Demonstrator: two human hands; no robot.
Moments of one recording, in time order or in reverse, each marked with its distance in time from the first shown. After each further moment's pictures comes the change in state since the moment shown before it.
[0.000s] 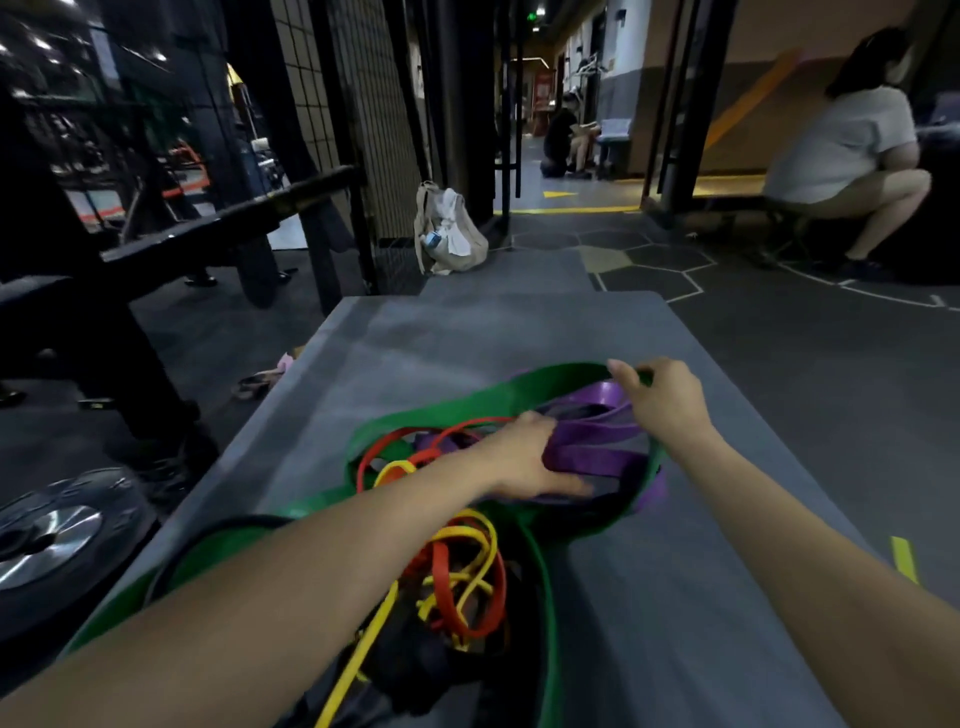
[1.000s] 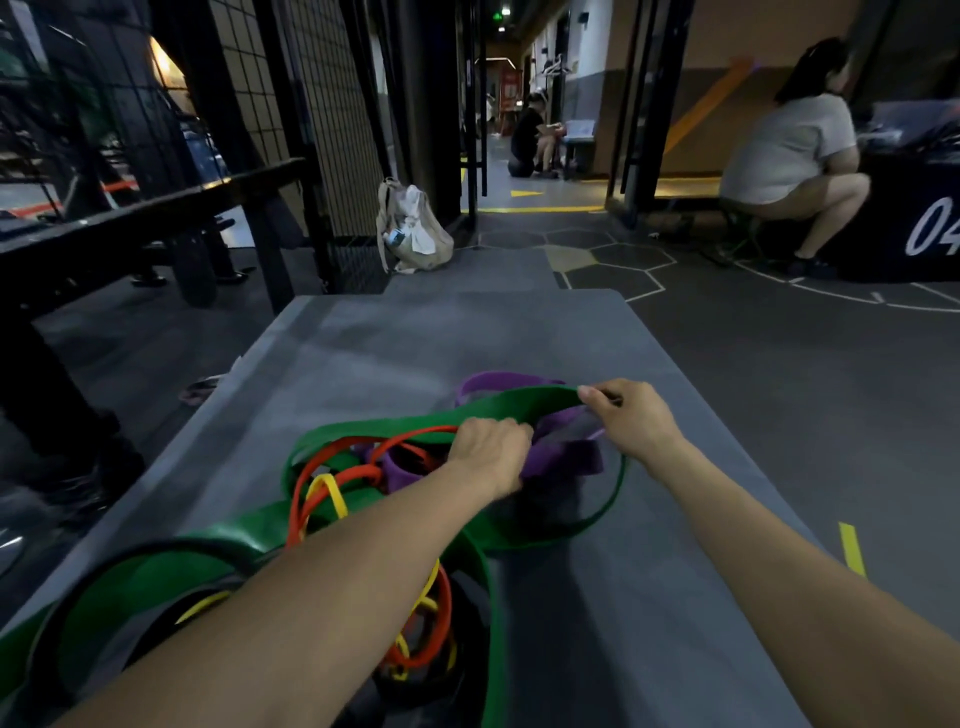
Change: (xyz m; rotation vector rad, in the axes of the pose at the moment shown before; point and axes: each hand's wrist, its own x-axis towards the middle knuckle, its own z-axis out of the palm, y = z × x) left_hand 0.042 0.010 0.028 0.598 0.112 -0.047; right_hand 0.009 0.037 -0.002 0.020 -0.155 0.058
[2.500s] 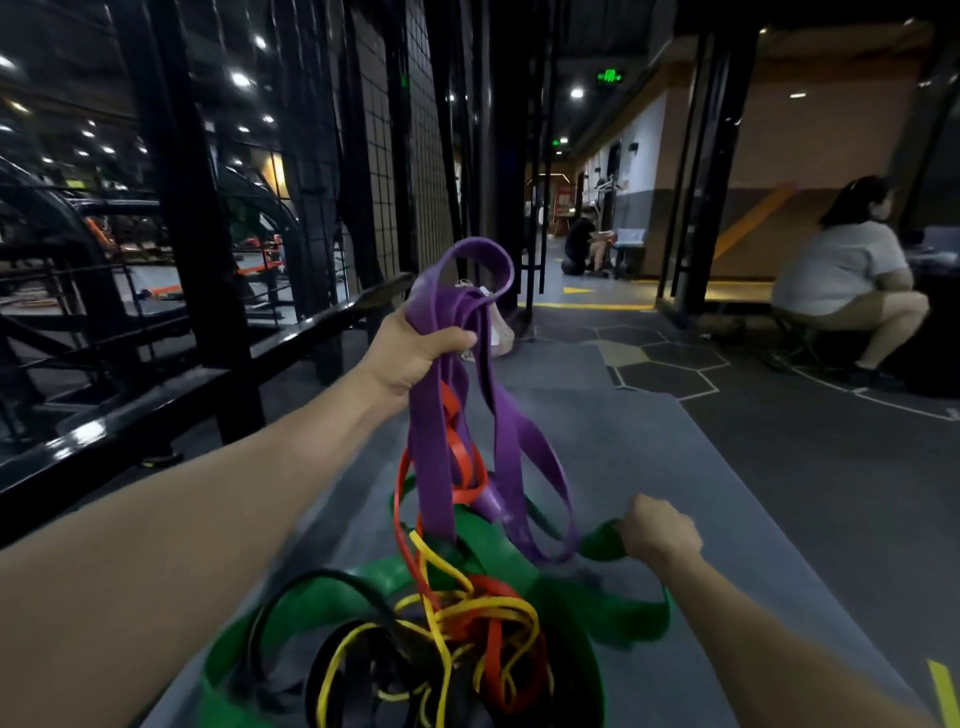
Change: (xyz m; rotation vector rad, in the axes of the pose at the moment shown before) left_hand -0.133 -0.157 -0.193 -1.670 0.671 -0.144; right_hand -0.060 -0.073 0.027 -0.702 -0.121 0.160
